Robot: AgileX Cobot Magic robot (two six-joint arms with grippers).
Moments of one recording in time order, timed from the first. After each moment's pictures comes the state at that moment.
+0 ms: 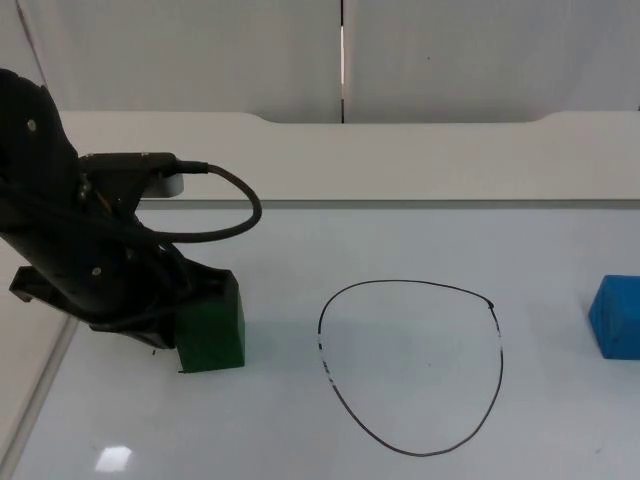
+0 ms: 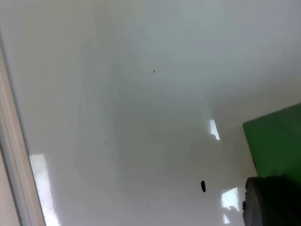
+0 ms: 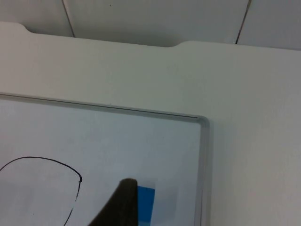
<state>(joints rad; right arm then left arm) 0.01 0.86 -1.09 0.06 0.97 -0.09 -0.33 1.86 -0.82 -0.32 0.31 0.10</state>
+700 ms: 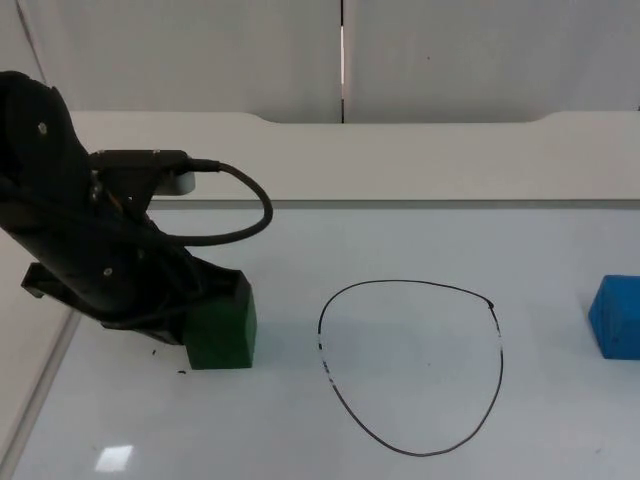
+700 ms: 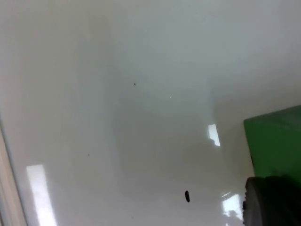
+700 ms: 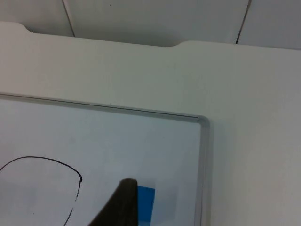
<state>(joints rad) 0.01 0.86 -1.09 0.06 0.97 -0.09 -0.36 1.86 -0.82 -0.32 0.29 0.10</state>
